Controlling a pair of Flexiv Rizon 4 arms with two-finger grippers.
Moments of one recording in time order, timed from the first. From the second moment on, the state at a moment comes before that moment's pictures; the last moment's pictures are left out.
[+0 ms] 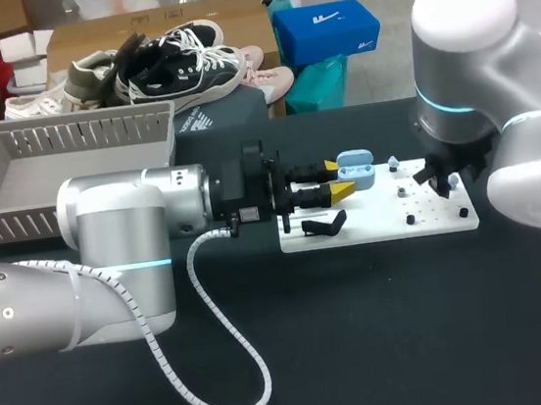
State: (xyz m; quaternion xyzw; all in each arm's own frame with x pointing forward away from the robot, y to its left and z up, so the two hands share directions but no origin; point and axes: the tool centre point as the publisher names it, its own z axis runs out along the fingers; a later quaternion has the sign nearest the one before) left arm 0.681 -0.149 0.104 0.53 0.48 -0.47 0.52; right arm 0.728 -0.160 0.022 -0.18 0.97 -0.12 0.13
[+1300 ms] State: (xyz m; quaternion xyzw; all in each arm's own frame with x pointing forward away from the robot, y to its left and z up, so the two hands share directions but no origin) left arm 0.680 -0.149 0.104 0.53 0.48 -0.47 0.52; right arm 0.738 -0.165 0.012 -0.18 0.97 -0.12 0.11
